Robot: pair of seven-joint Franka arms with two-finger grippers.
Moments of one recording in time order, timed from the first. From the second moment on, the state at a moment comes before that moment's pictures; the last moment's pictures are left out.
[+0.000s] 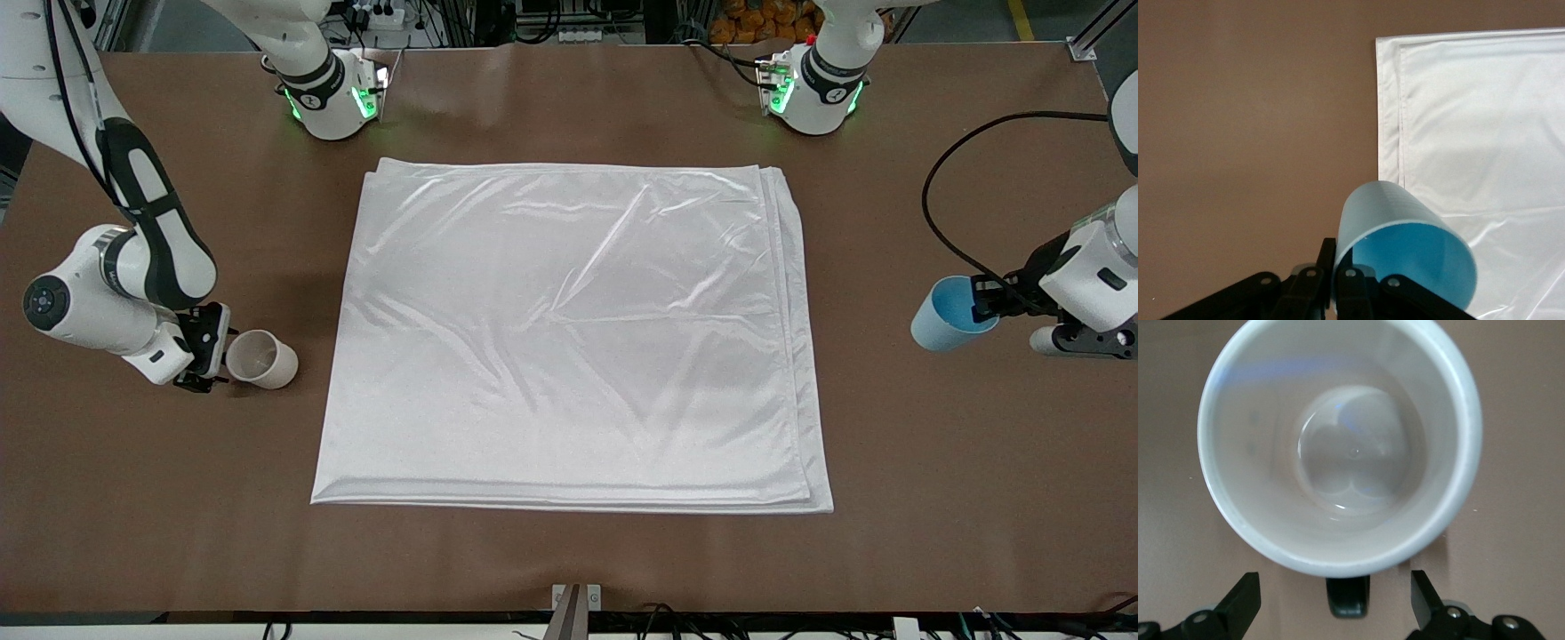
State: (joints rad) left arm 0.04 0.23 -0.12 -1.44 0.02 1.65 0.00; right arm -0.25 0.51 0.02 -2.01 0.06 2.43 -1.78
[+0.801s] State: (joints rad) left arm 0.02 0.26 -0.16 -1.44 0.02 1.64 0.00; right arm -0.25 0.51 0.02 -2.02 0.10 2.43 -1.78
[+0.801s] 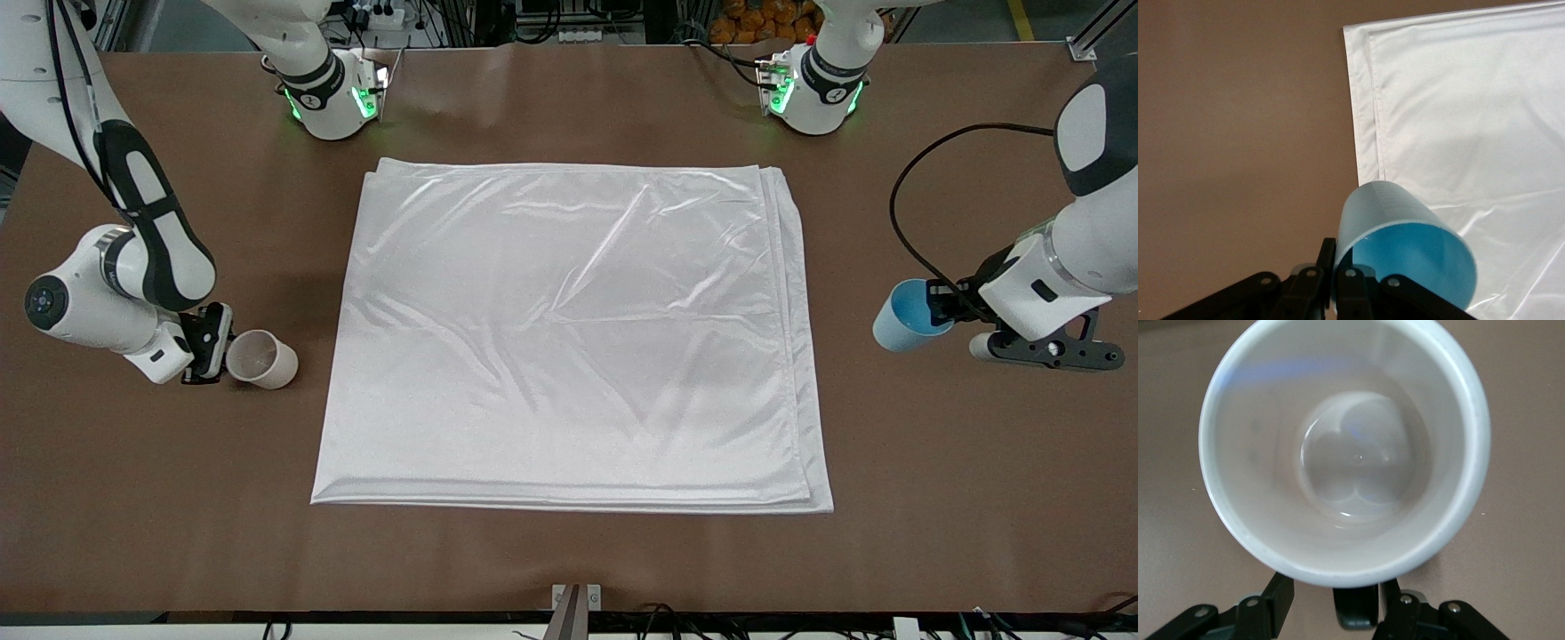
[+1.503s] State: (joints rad) left arm 0.00 0.27 -0.16 -1.44 0.02 1.65 0.00; right arm -0.25 0.50 0.02 -2.01 0.16 2.40 -1.83
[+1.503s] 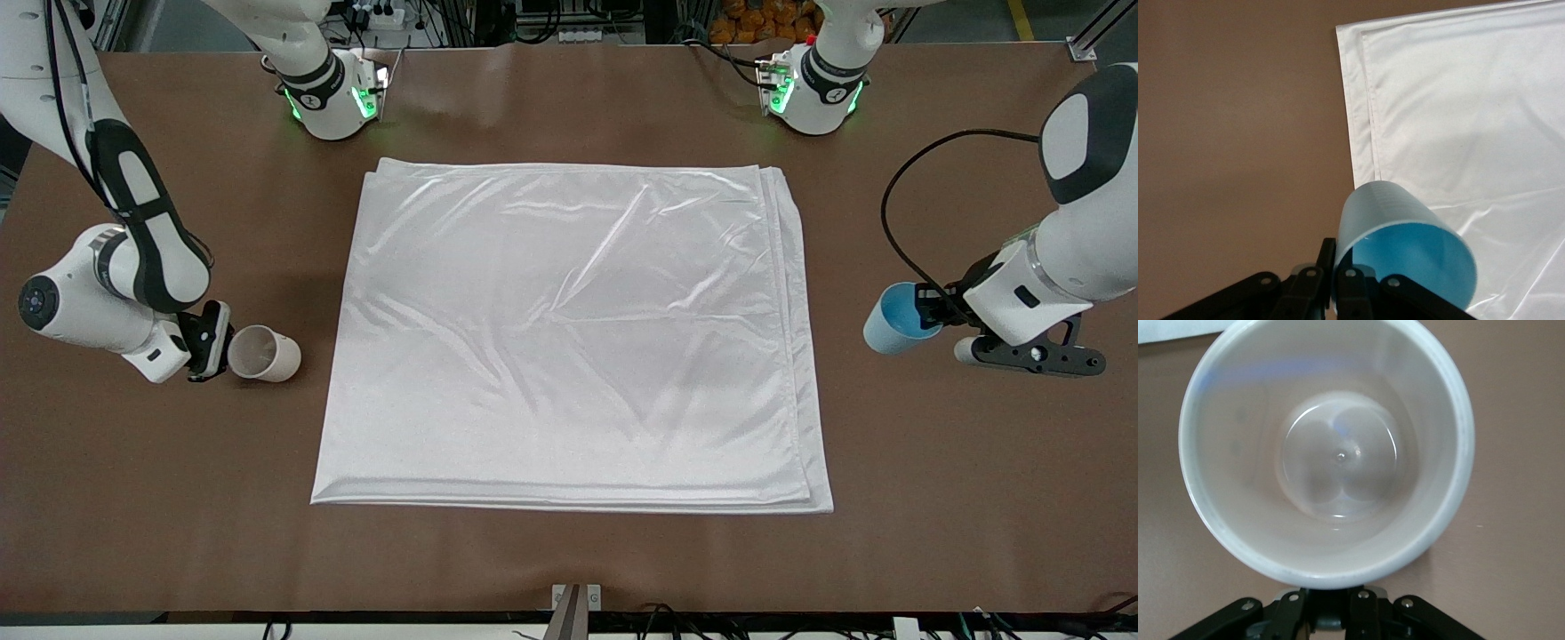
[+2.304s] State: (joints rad) left arm -0.01 0.27 -0.16 -1.44 0.02 1.65 0.00; right arm -0.19 0.41 0.22 -1.99 0.17 2.37 -1.76
